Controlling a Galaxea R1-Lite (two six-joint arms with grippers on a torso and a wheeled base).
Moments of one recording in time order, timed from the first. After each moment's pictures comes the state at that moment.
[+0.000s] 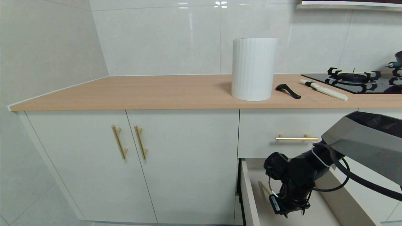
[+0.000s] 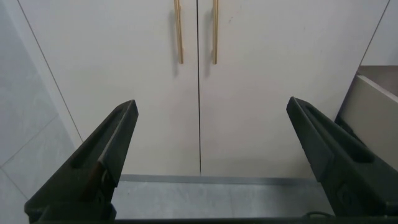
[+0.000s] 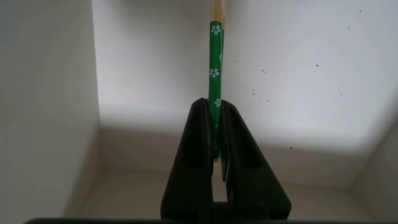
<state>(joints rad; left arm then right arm) 0.00 0.00 0.00 0.00 0.01 0.00 0.46 2.28 -1.09 0.24 -0.09 0.31</state>
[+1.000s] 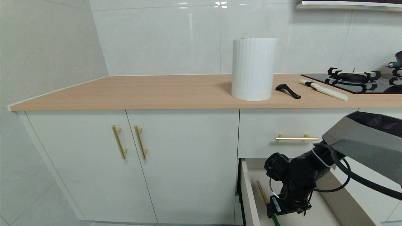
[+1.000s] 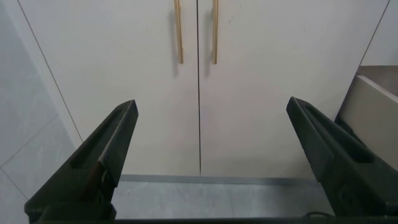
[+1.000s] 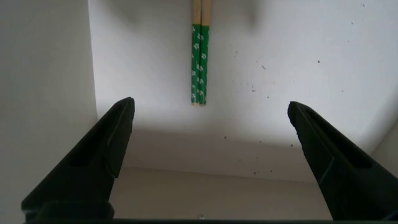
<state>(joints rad) 0.00 0.00 0.00 0.00 0.01 0.00 0.45 2.28 -1.08 0.25 -0.09 0.31</state>
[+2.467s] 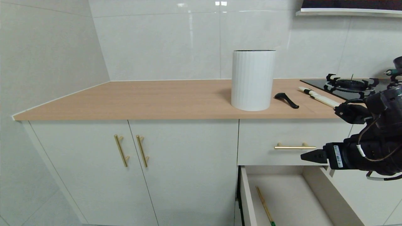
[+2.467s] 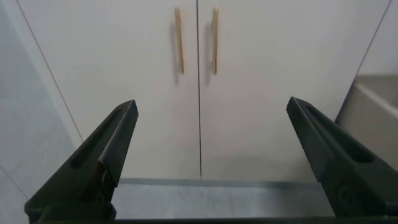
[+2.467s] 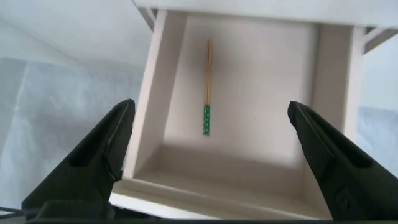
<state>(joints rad) 0.00 0.00 0.00 0.00 0.01 0.00 0.38 1.45 -0.94 0.24 -0.10 0.26</state>
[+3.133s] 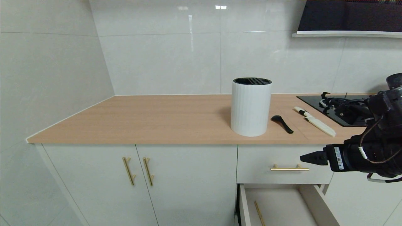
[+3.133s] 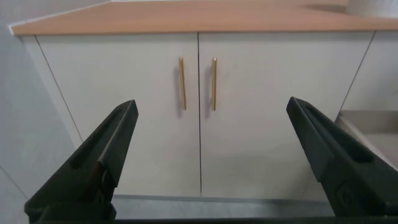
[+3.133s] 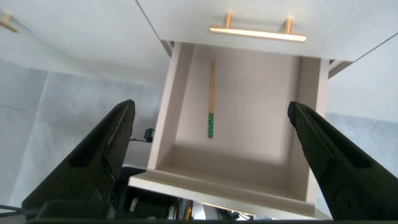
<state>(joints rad) 0.00 0.00 0.00 0.00 0.01 0.00 0.39 1.44 -0.93 0.24 -0.09 0.26</state>
